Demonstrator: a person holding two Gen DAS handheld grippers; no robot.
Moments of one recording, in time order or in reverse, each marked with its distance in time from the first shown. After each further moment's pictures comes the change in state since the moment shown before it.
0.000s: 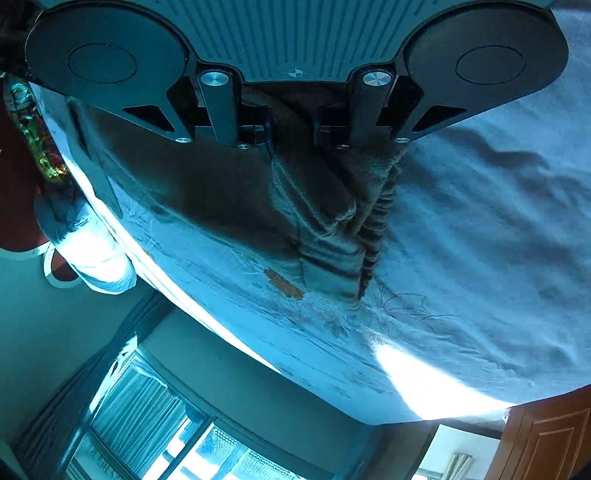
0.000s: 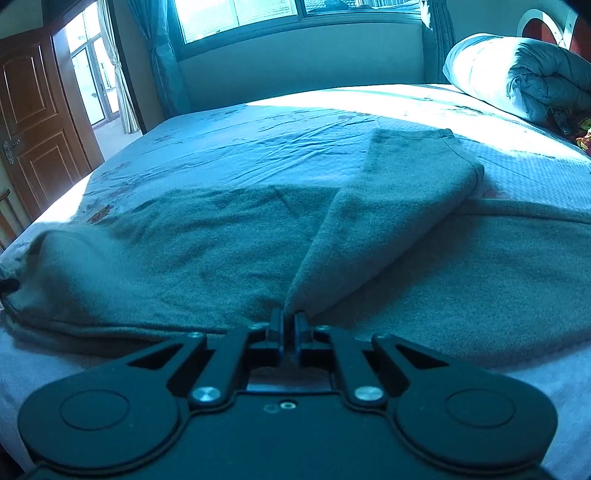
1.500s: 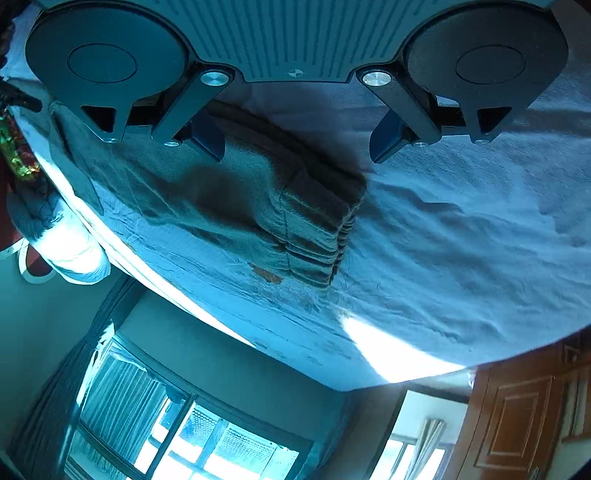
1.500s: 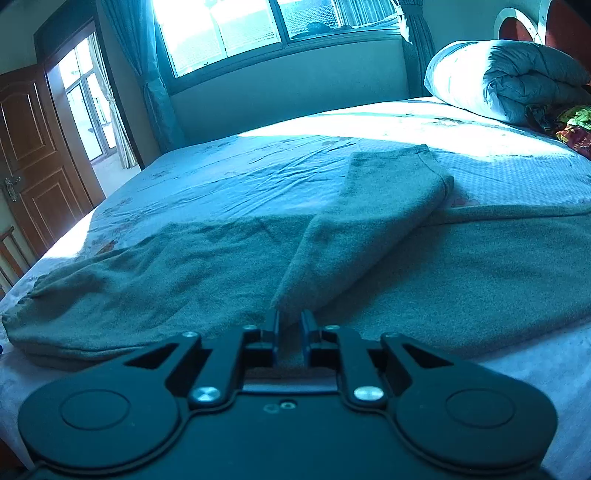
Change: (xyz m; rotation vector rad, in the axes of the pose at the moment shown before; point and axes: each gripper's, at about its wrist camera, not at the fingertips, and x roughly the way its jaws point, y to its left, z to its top) left arm -0.068 -0.042 -0.042 0.080 -0.088 0.198; right arm -0.032 -0.021 -0.003 0.110 -0.102 0.029
